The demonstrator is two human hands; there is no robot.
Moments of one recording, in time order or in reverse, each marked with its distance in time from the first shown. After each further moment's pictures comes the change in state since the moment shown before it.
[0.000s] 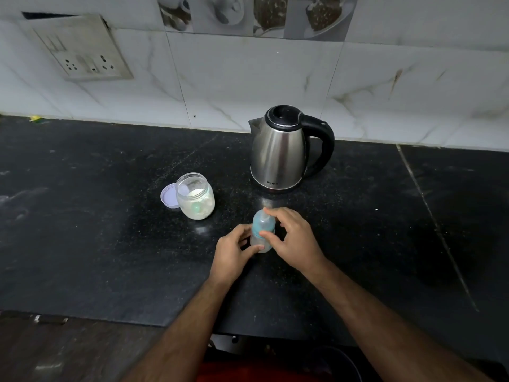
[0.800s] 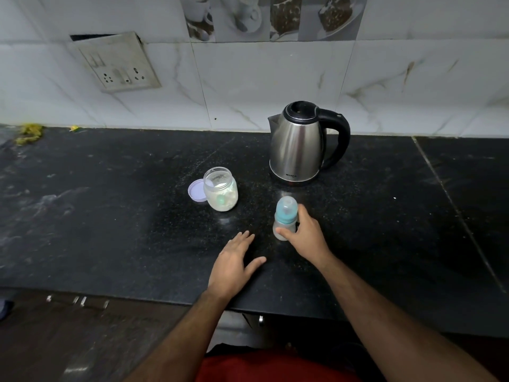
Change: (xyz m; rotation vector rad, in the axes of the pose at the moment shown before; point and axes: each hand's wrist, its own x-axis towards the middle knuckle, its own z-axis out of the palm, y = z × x) left_hand -0.060 -0.025 -0.048 0.579 -0.057 0.082; right_hand -0.014 -0.011 0.033 0.153 -0.088 0.501
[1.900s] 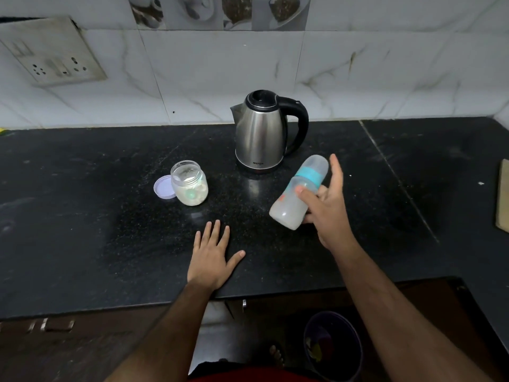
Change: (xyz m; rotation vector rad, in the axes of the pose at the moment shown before) left_hand 0.001 -0.024 0.016 0.422 -0.135 0.088; right_hand -0.076 -0.062 -0.080 0.697 0.272 0.031
